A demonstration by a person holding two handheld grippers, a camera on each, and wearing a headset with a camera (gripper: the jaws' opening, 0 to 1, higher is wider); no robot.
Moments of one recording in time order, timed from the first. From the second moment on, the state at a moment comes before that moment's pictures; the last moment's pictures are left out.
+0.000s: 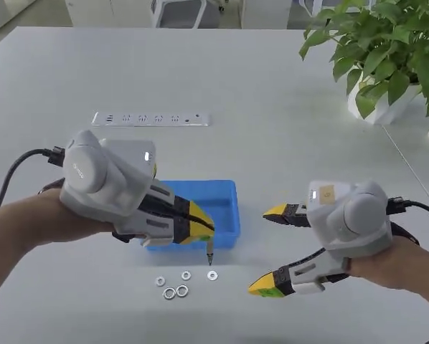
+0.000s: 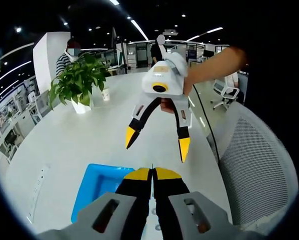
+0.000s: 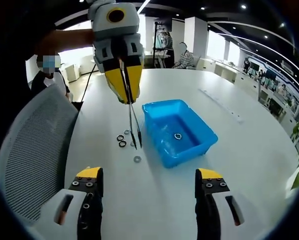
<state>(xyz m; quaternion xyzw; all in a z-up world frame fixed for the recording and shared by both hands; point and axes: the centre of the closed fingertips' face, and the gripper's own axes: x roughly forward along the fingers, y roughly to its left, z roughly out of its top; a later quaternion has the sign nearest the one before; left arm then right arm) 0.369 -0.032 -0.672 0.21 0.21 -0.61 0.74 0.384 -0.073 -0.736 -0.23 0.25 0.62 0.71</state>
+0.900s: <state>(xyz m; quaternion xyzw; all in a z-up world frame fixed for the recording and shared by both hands) 0.361 -0.039 -0.700 0.20 0.21 -0.62 0.73 0.379 -0.080 -0.748 -0.23 0.27 0.61 0.71</state>
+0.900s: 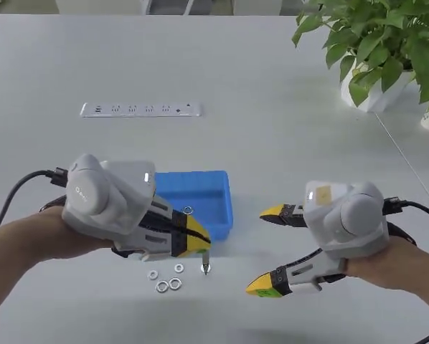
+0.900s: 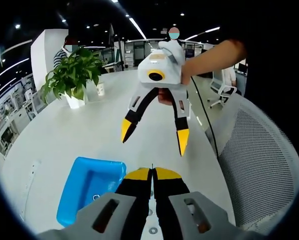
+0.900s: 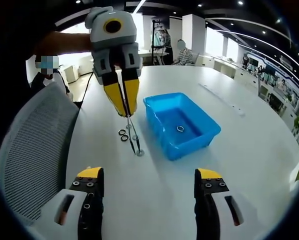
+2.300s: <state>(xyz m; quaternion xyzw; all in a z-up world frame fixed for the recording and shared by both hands) 0.359 -0.039 -0.701 0.22 0.23 -0.64 0.71 0.362 -0.004 -0.768 -0.26 0.21 0.69 0.64</state>
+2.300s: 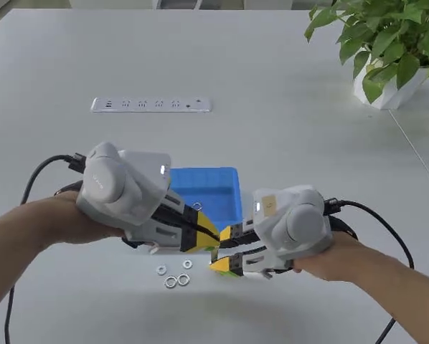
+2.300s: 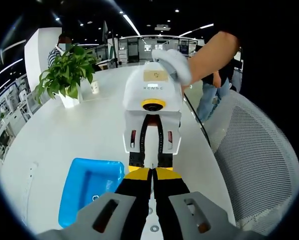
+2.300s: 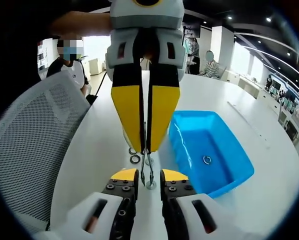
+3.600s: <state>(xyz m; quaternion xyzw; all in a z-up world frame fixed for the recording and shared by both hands) 0.361 -0.034 -0.698 0.21 0.24 -0.62 0.72 0.360 -0.004 -0.769 -0.26 0.21 0.69 0.64</state>
